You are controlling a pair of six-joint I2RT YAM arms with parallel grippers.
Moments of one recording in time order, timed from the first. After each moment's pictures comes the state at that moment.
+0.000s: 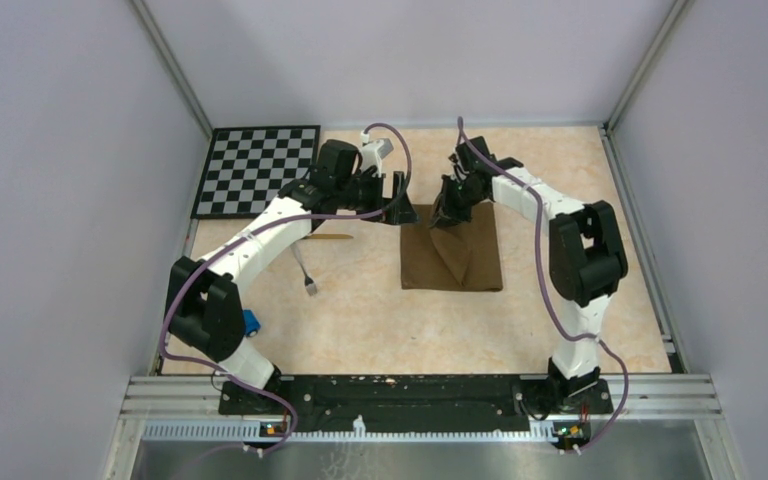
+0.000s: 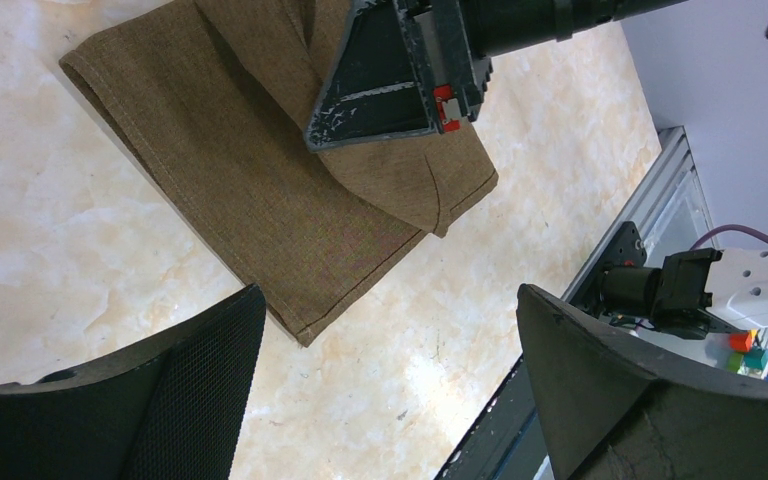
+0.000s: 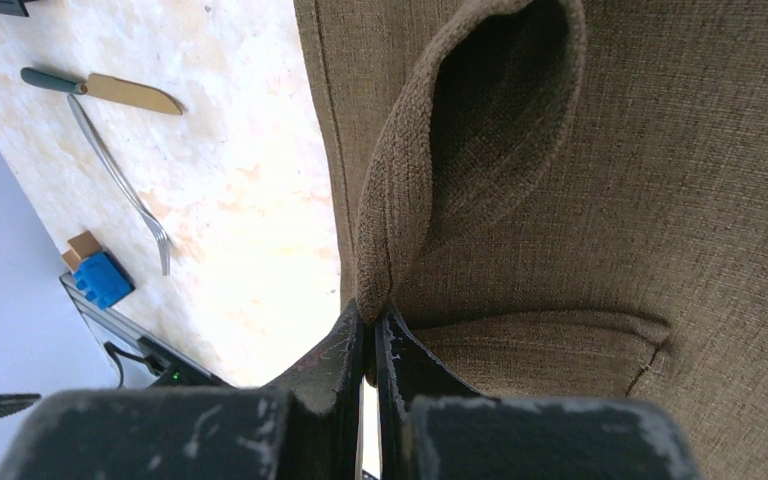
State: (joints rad) left arm -0.50 1.59 1.31 -0.37 0.54 -0.36; right arm 0.41 1.94 1.51 -0.63 -0.39 0.59
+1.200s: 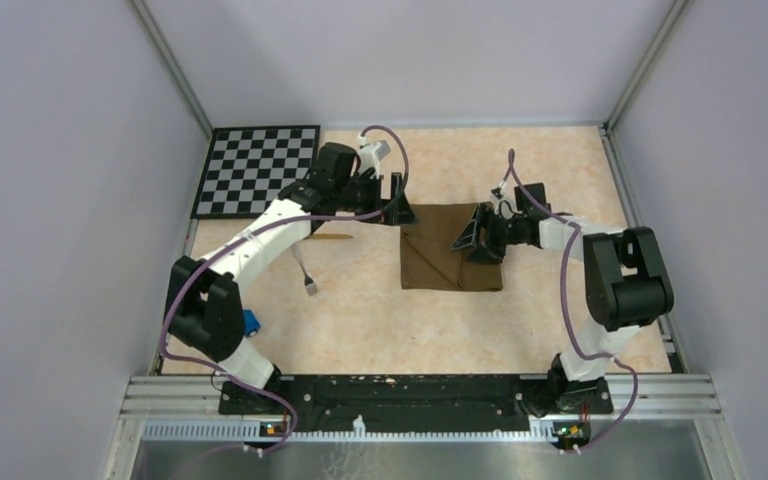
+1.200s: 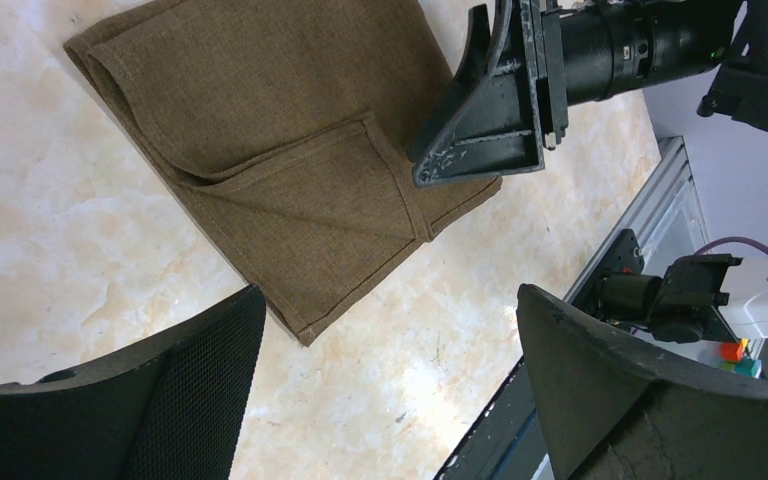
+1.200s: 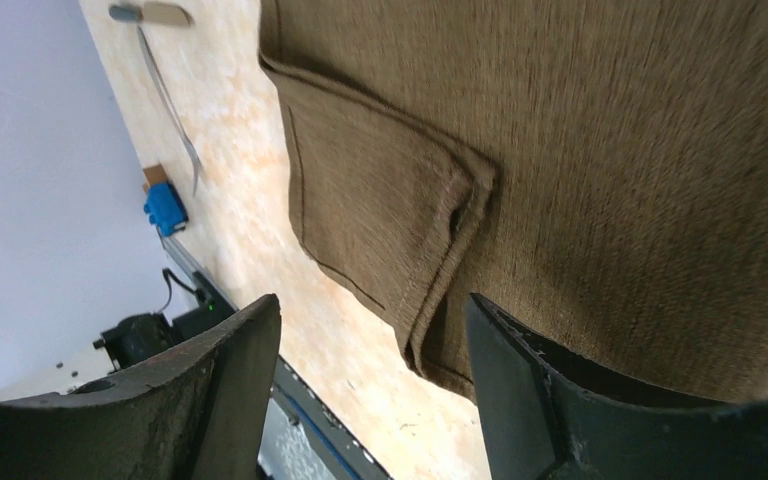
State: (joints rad) left arm -0.49 1.59 1.29 -0.34 0.54 -0.39; right arm 0.16 1.70 0.90 -0.19 -0.74 0.54
